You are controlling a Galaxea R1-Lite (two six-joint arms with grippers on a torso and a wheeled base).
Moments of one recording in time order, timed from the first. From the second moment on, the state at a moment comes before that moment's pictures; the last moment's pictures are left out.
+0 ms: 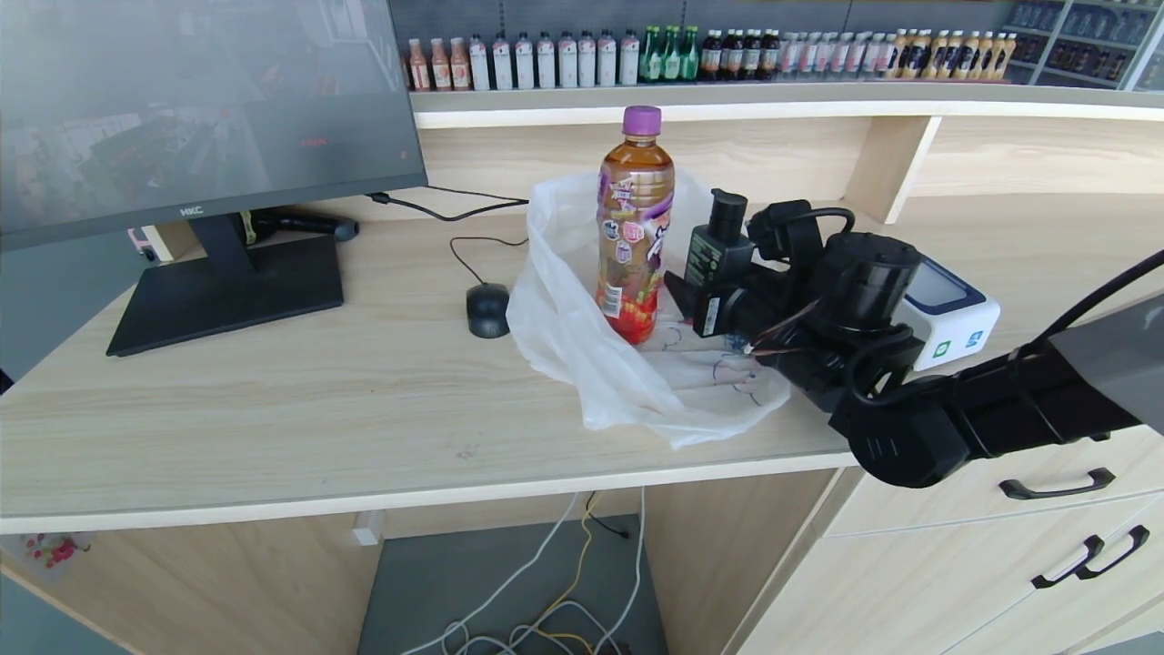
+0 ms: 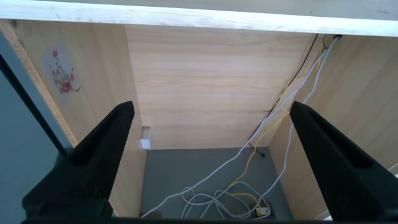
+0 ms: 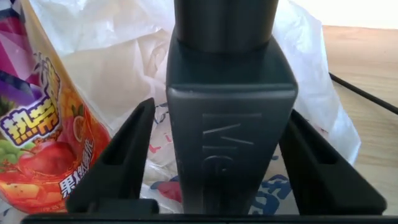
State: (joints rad) left arm 0.00 0.00 0.00 0.00 0.00 0.00; right arm 0.47 2.04 -1.13 -1.03 -0.15 -0.06
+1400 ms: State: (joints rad) left arm 0.00 0.00 0.00 0.00 0.00 0.00; right arm 0.47 1.68 -0.67 -1.23 -0.15 -0.04
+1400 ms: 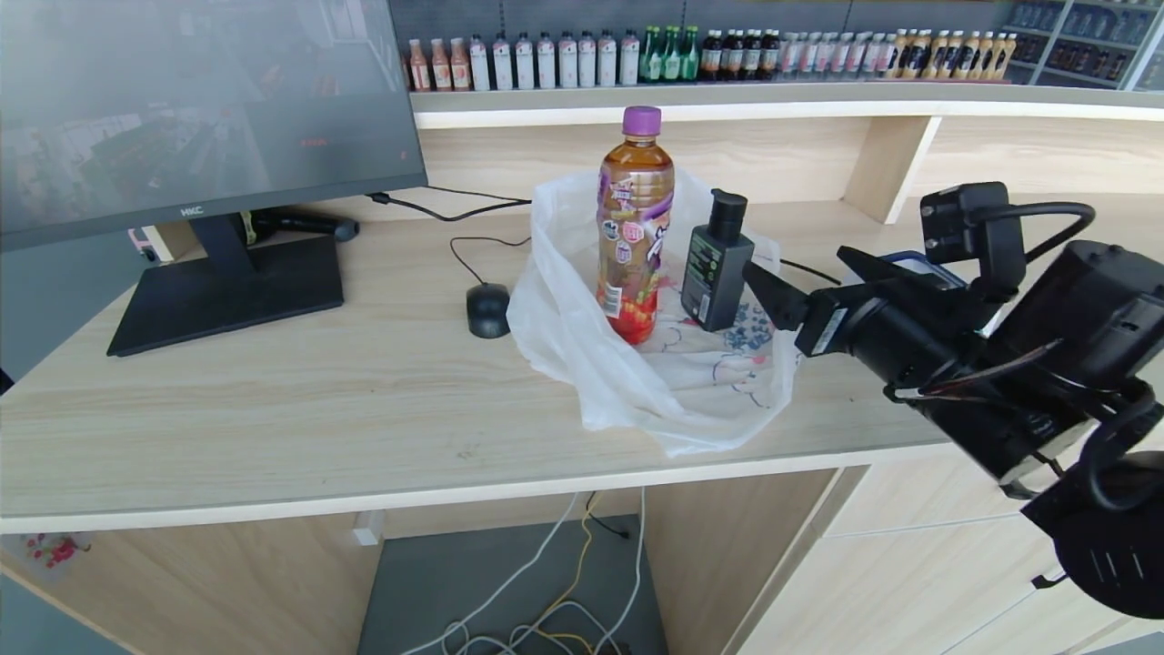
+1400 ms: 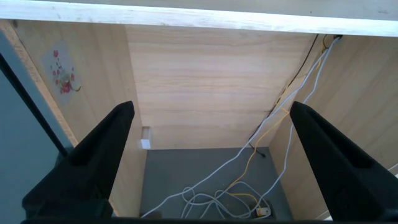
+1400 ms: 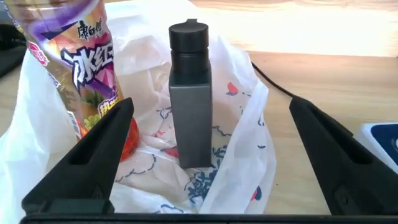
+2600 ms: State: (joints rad) left arm 0.00 0.00 0.00 0.00 0.00 0.00; right arm 0.48 0.47 0.00 -0.28 -0.25 0.08
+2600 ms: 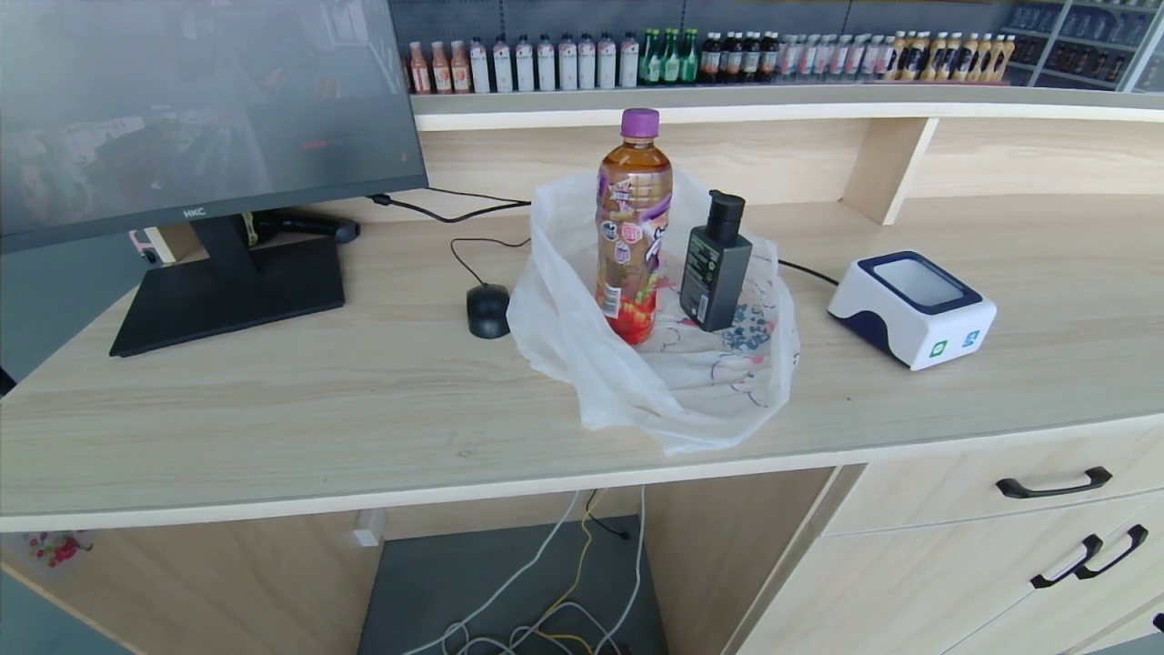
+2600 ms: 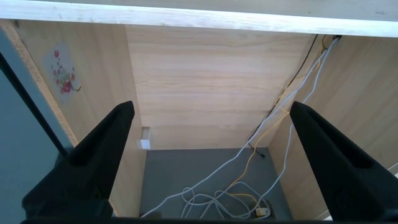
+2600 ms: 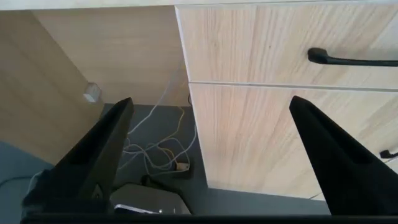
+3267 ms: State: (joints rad) left arm 0.00 0.00 0.00 0.00 0.00 0.00; right arm 0.55 0.10 -0.01 -0.02 -0.20 0.01
